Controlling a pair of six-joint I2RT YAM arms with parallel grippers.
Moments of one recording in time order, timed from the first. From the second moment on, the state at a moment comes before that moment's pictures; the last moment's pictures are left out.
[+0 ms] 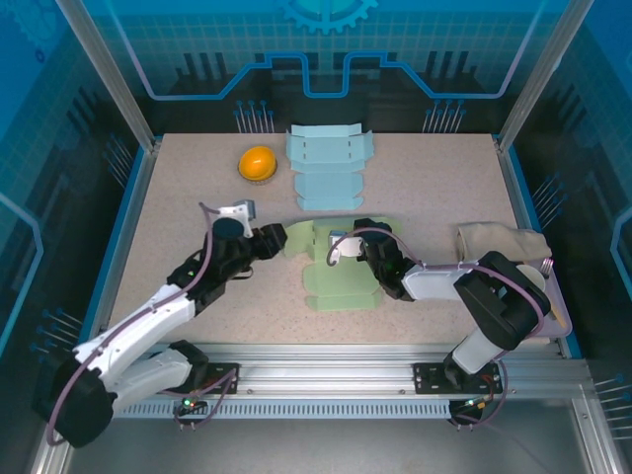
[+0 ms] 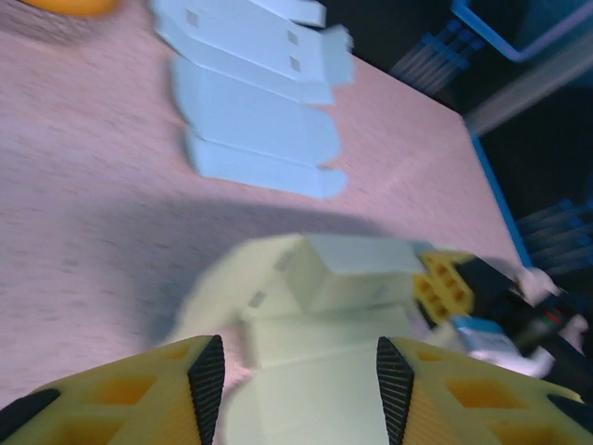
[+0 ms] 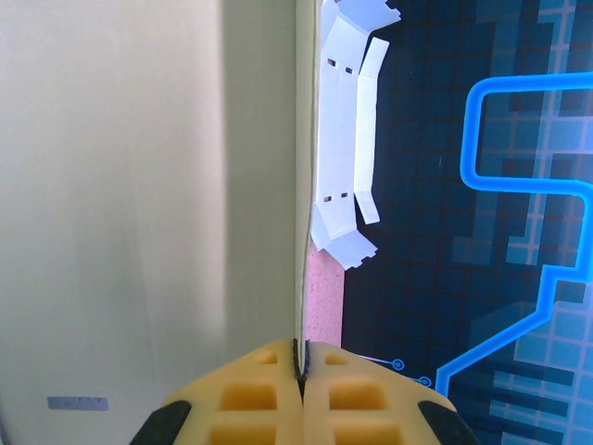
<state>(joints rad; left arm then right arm) -0.48 0.97 0.63 -0.11 -0.04 -0.71 0.67 1.59 0.60 0.59 0.41 -1.32</state>
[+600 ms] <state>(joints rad) -0.39 1.27 0.55 0.07 -0.13 -0.48 0.67 1.57 0.60 0.56 0.38 -1.32</state>
